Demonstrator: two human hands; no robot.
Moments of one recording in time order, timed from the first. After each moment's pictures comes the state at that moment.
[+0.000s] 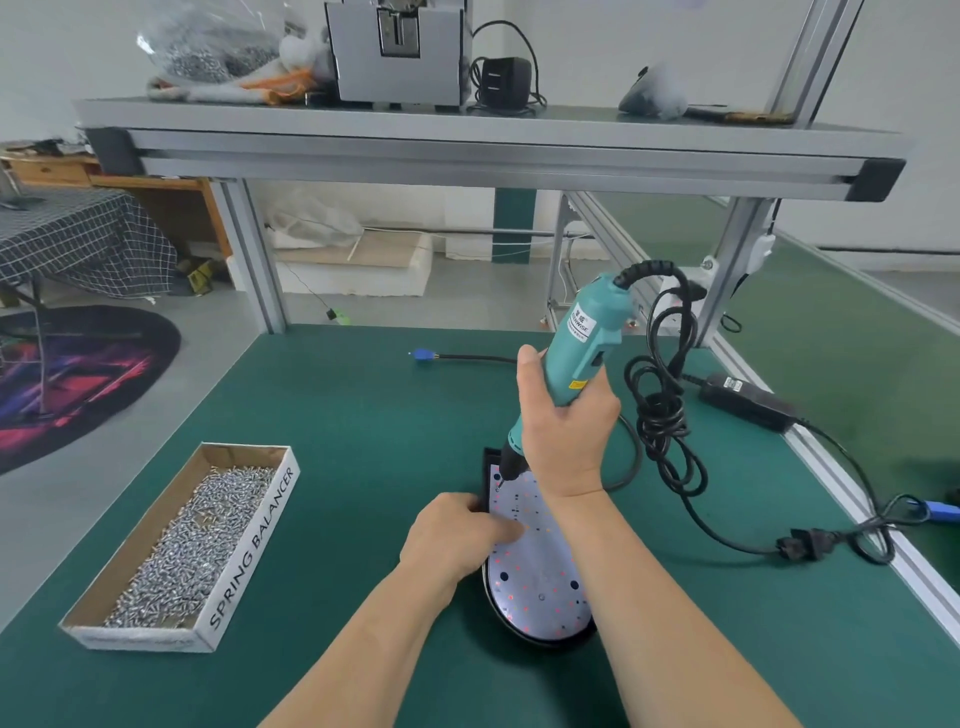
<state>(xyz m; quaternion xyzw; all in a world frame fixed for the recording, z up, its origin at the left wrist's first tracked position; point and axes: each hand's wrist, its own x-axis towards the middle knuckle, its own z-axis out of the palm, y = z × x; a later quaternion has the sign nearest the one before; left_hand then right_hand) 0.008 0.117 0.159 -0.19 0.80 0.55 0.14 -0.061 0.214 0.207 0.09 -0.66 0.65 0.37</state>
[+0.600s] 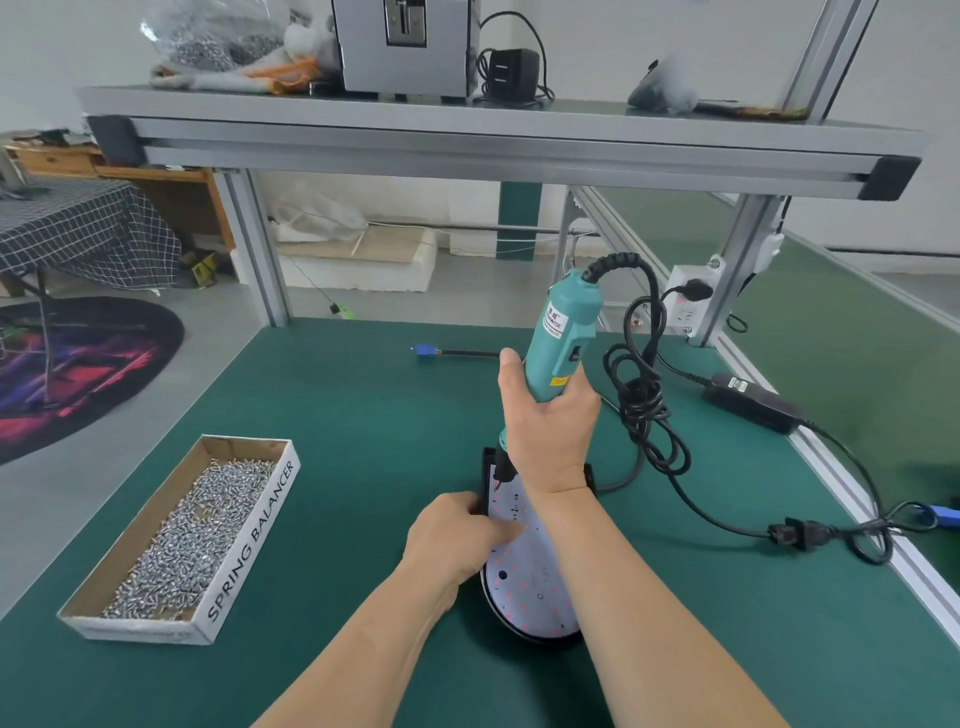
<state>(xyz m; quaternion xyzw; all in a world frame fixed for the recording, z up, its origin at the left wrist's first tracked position) 0.007 0.118 0.148 -0.19 0.79 0.57 0.13 -0.062 0.198 0.202 0.07 -0.67 0.66 0.32</state>
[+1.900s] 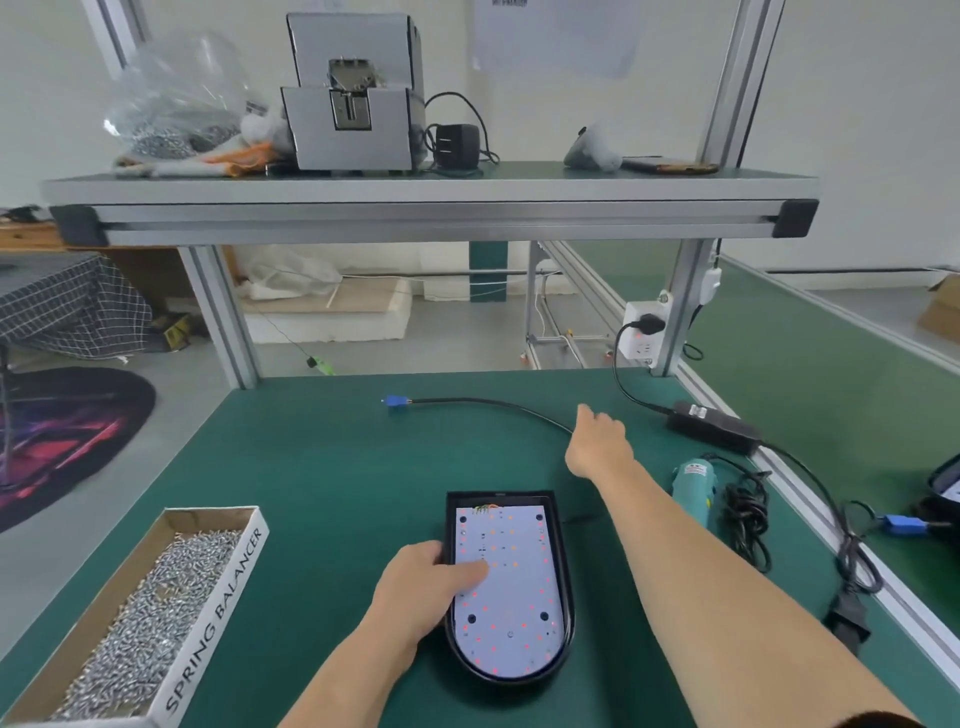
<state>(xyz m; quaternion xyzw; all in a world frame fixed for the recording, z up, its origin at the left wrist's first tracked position) 0.002 0.106 0.141 -0.16 0.78 0.59 0.13 -0.171 0.315 0.168 -0.08 -0.98 0.16 -0.04</state>
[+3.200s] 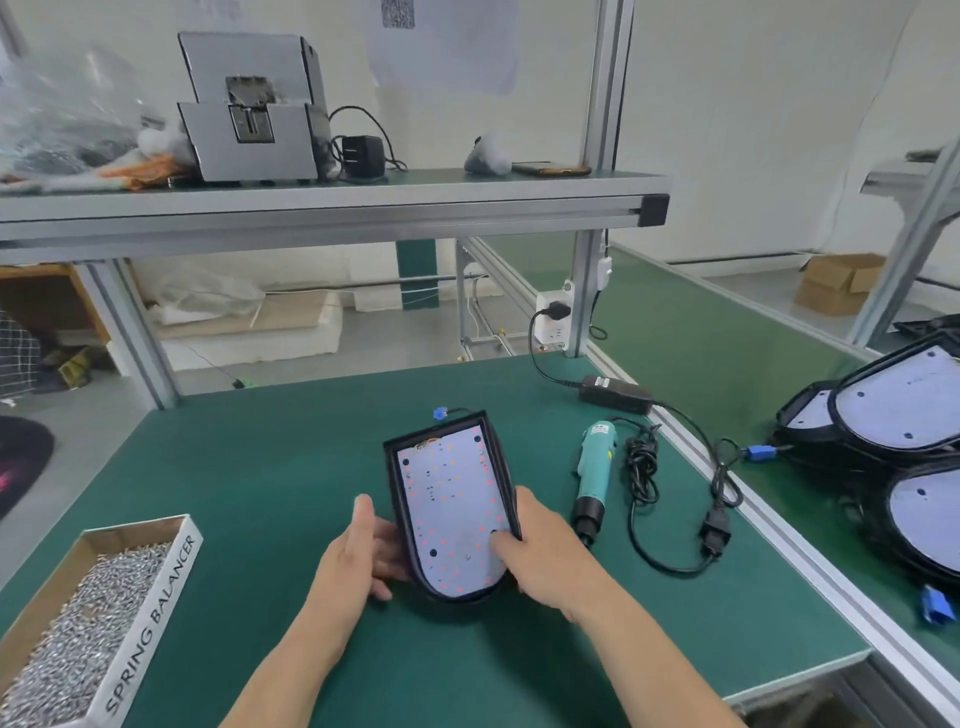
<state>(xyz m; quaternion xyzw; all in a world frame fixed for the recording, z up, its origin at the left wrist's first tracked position) 0.018 0.106 0.135 -0.12 0.77 0.62 0.04 0.030 0.321 0.156 0.01 -0.88 0.47 -0.06</state>
